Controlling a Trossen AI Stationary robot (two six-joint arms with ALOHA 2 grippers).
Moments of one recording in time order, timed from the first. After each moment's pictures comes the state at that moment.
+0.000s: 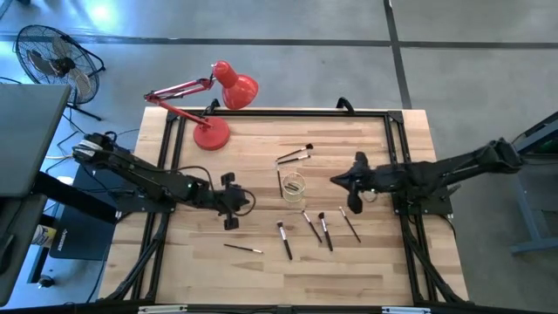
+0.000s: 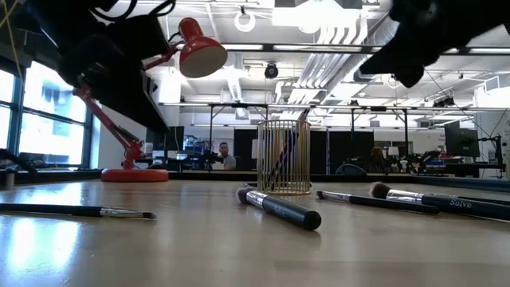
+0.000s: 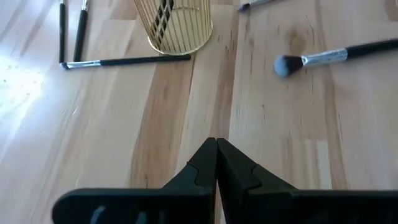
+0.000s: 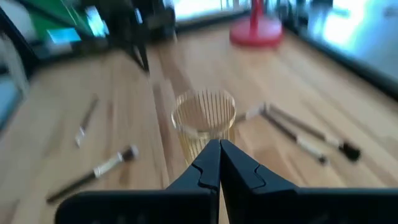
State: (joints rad) left arm -0.29 1.27 0.61 -0.14 -0.36 -0.26; right arm 0.17 0.87 0.50 -0.09 0.36 0.34
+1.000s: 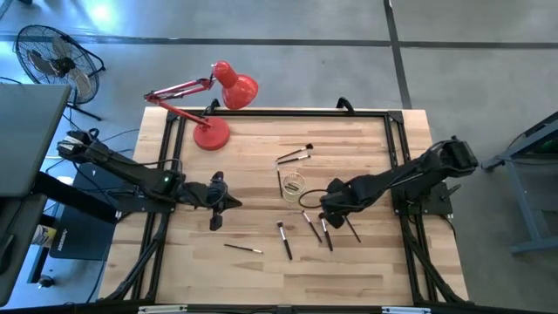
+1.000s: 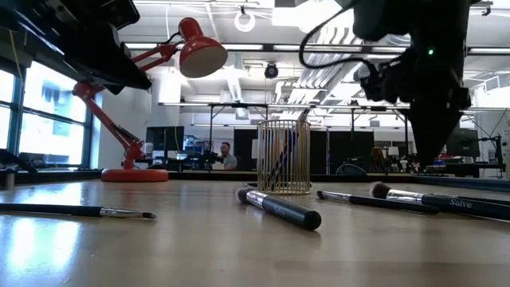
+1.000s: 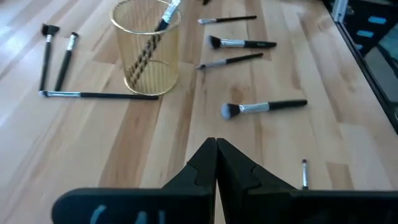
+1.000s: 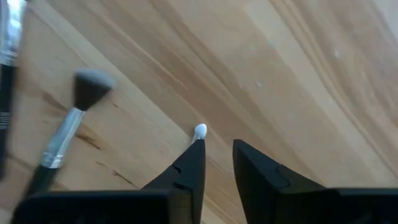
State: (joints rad) left arm -0.35 0.96 0.48 -0.05 -0.30 -0.35; right arm 0.24 1.57 0.93 -0.93 0.16 1.01
